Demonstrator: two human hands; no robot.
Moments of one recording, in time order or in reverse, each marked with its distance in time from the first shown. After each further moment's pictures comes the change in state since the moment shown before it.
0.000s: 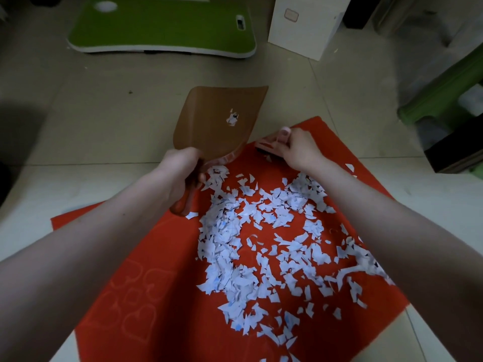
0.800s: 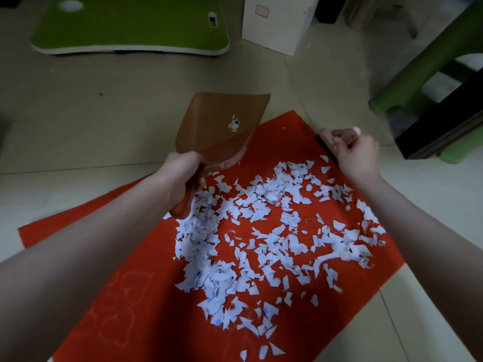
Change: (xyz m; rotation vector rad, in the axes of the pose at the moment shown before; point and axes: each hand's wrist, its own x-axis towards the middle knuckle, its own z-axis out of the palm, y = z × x) left_hand -0.023 -0.002 0.044 0.102 -0.046 0.015; right_hand -0.075 0.089 -0.068 0.133 0.496 0.283
